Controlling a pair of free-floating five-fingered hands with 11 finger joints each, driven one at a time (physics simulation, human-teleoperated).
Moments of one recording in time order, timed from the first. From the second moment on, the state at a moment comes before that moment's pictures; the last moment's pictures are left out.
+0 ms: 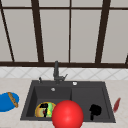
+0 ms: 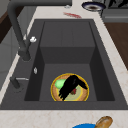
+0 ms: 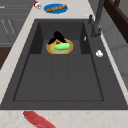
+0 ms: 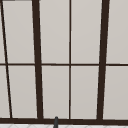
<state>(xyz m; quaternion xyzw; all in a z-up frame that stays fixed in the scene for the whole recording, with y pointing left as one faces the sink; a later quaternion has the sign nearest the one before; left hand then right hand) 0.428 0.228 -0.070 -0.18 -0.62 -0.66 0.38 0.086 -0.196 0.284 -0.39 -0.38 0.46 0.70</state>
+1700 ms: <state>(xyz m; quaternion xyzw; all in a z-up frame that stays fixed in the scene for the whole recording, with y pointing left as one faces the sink) 0.406 0.233 -0.082 -0.04 -0.71 -0.66 0.26 0.086 -0.196 0.284 -0.39 -0.38 0.46 0.70</state>
